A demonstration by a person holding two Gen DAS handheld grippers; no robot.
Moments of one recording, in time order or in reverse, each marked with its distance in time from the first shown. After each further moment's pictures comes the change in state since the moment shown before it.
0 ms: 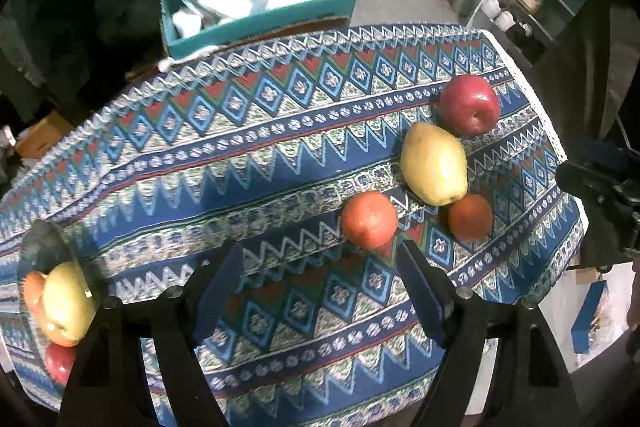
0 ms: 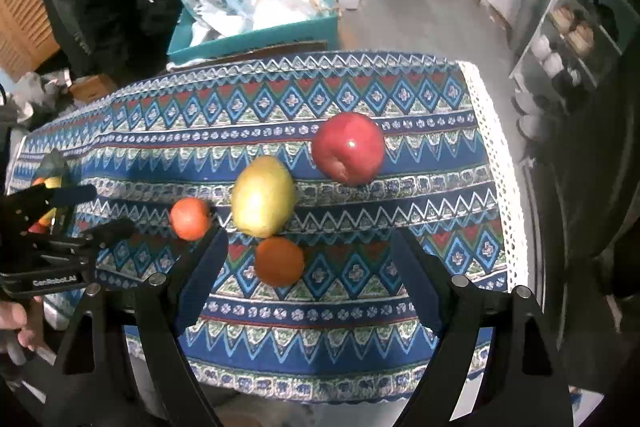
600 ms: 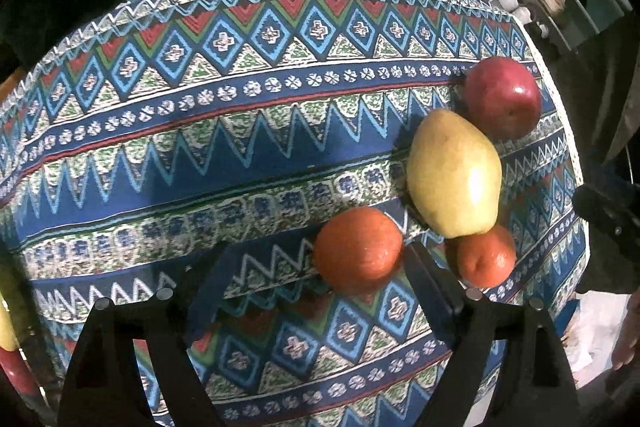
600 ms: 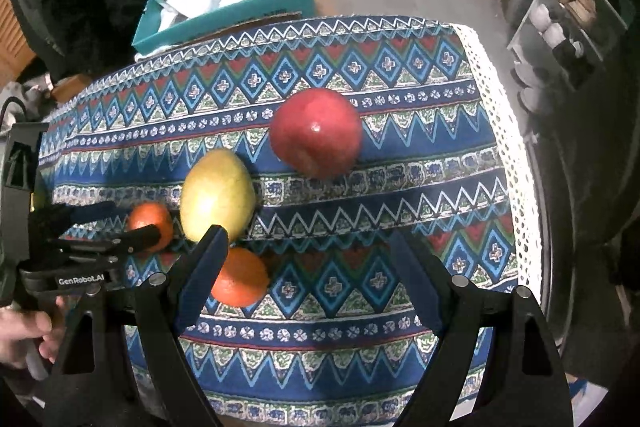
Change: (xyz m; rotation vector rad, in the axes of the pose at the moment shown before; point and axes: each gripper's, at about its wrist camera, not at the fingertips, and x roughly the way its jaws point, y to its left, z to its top) left arm 0.079 -0.014 0.015 -0.098 0.128 -0.083; right arm 0.045 -0.030 0.007 0.053 0.076 -0.007
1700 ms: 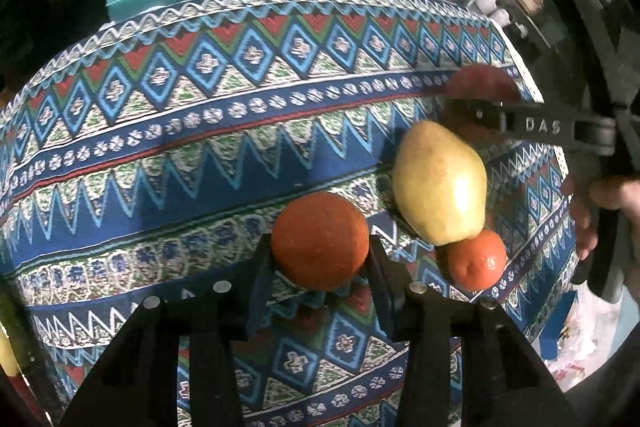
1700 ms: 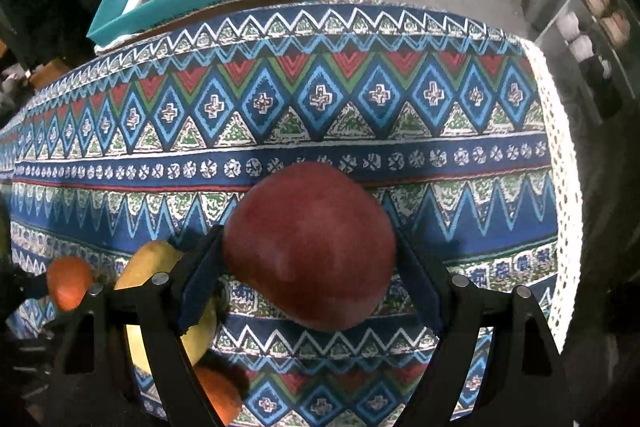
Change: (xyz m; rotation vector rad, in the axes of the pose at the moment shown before) left arm 0.006 -0.017 0.003 0.040 -0.053 -0.043; right arm 0.096 -0.002 0.071 -0.039 0.088 -0.022
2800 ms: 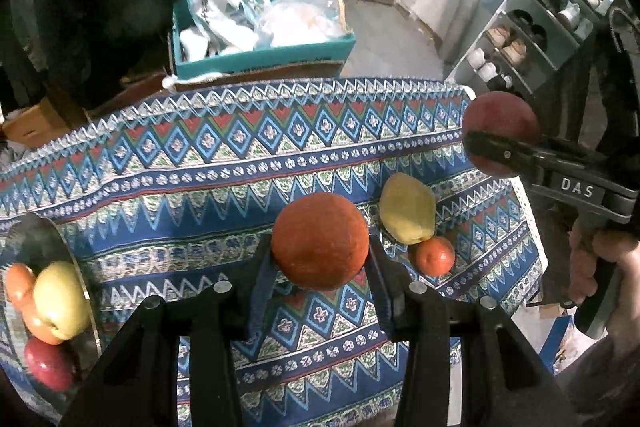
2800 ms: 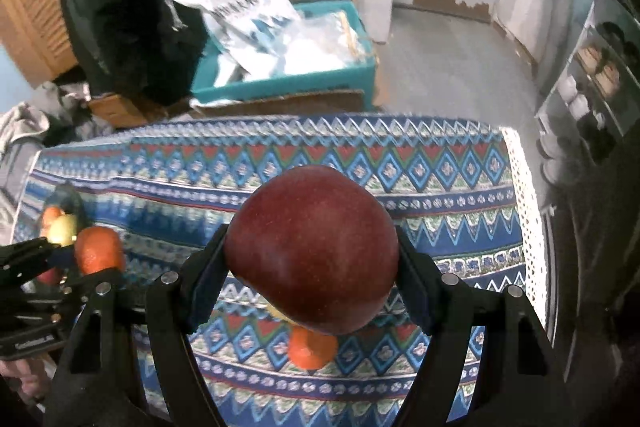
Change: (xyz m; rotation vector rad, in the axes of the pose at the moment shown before) left arm -0.135 0.039 -0.026 -0.017 -0.205 0.008; right arm -0.136 0.070 -0.034 -0.089 -0.270 0.087
